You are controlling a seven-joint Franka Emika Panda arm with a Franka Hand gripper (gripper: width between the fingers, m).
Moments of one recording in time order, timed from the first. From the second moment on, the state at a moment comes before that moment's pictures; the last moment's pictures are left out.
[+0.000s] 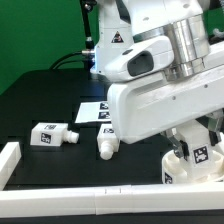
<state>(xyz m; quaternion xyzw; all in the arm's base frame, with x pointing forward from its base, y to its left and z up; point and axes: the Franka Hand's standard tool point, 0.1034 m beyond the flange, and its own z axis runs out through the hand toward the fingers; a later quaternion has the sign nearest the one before) 0.654 0.077 0.076 -0.98 -0.15 -0.12 0.10</state>
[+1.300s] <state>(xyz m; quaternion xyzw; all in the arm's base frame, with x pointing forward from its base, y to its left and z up) 0.660 0.071 0.079 -0.91 0.37 -0.16 0.14</state>
